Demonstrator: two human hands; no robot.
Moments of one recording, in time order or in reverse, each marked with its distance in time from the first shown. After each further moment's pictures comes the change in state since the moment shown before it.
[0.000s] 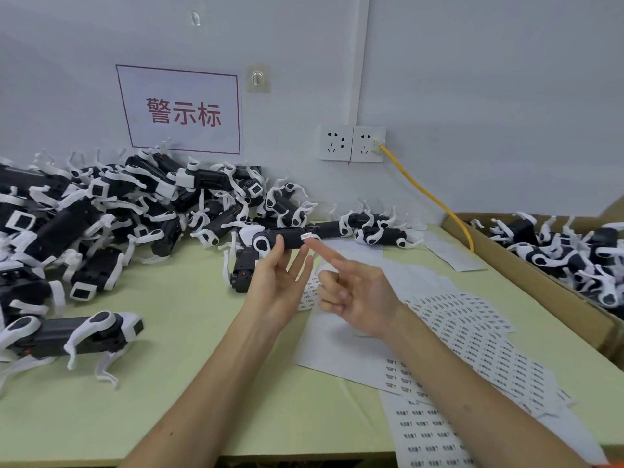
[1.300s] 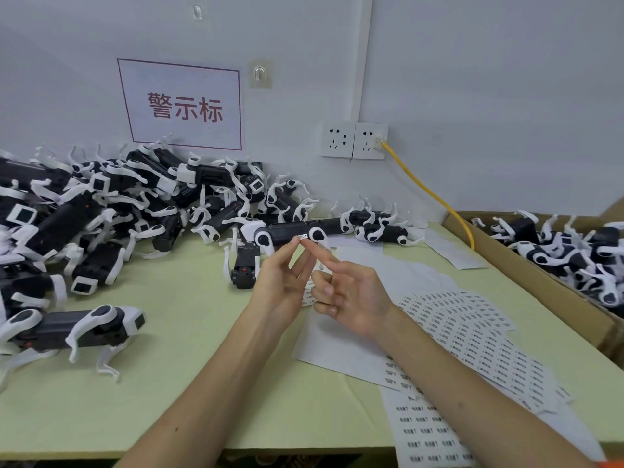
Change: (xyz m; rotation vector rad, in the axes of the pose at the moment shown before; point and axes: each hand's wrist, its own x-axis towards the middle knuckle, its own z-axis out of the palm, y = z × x) left_hand -0.010 0.000 0.002 0.205 -0.054 -0.032; right_hand 0.004 0.012 0.001 0.012 0.053 0.039
